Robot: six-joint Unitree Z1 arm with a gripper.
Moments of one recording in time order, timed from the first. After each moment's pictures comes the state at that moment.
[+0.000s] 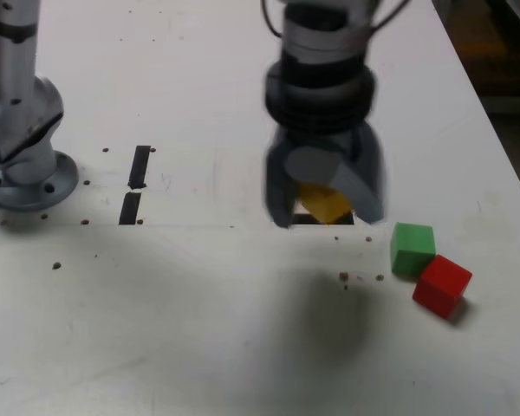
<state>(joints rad) -0.43 1.94 -1.61 1.26 0.05 -0.25</state>
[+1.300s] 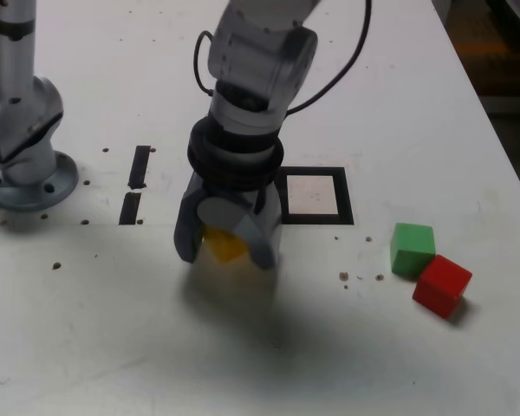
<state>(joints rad) -0.43 1.93 -1.22 1.07 -0.10 -0.26</state>
